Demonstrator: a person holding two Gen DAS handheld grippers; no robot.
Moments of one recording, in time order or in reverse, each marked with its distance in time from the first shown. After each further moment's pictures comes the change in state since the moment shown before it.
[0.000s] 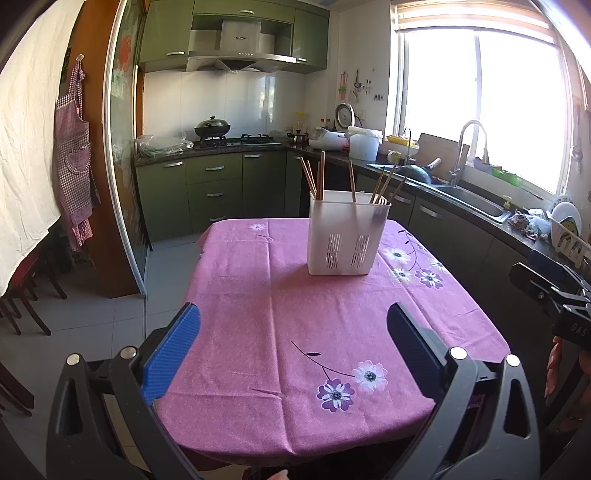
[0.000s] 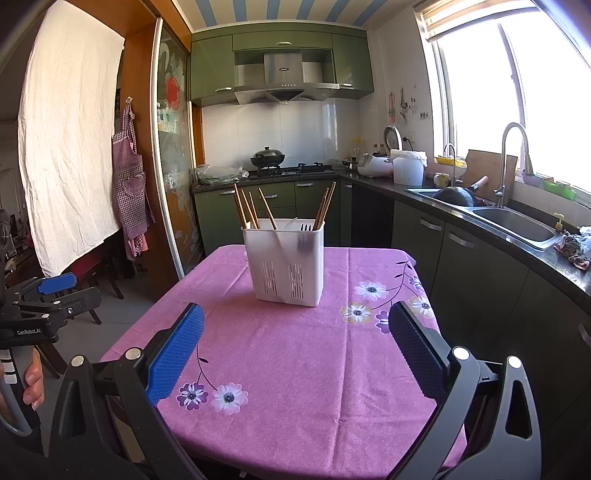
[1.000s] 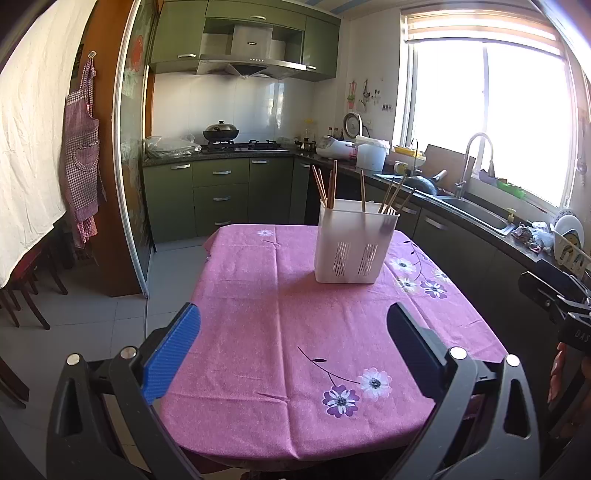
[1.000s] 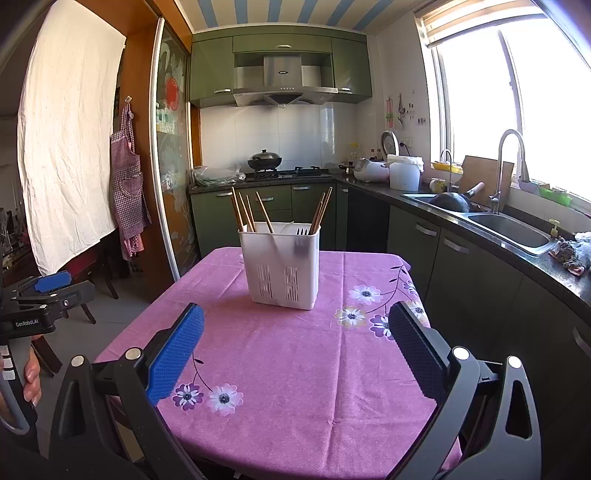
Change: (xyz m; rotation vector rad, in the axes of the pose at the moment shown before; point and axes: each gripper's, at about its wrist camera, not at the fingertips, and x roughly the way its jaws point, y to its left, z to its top) left arm -0.005 0.012 -0.002 -0.035 -0.035 0.013; right arm -0.007 0.003 -0.002 -0.014 -0.015 -0.018
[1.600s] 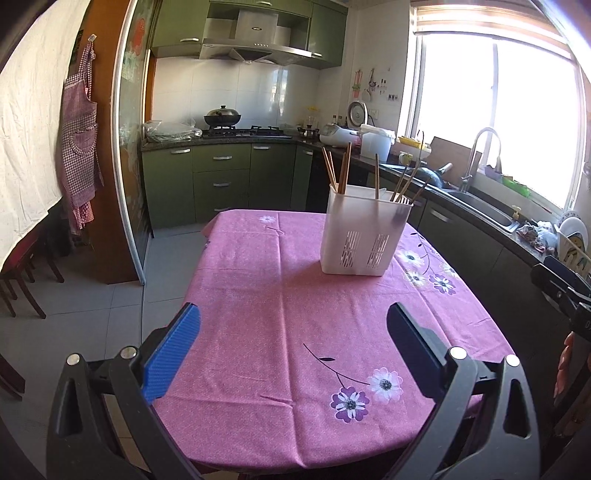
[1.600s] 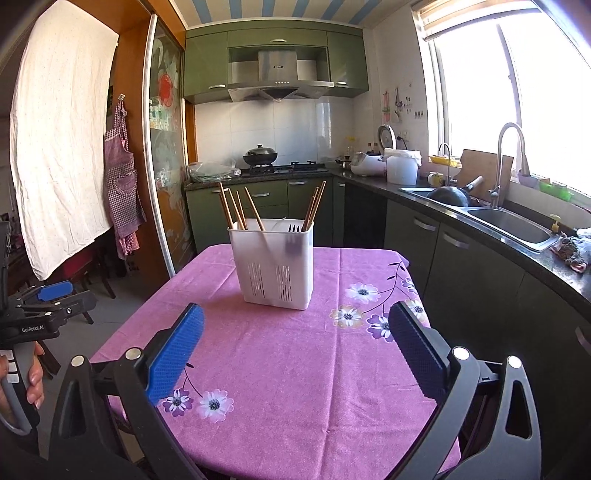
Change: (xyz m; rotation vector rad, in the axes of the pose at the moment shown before) left arm 0.028 0.015 -0.004 -0.032 0.049 -0.005; right arm 0.020 -0.007 -0.003 0.009 0.017 -0.015
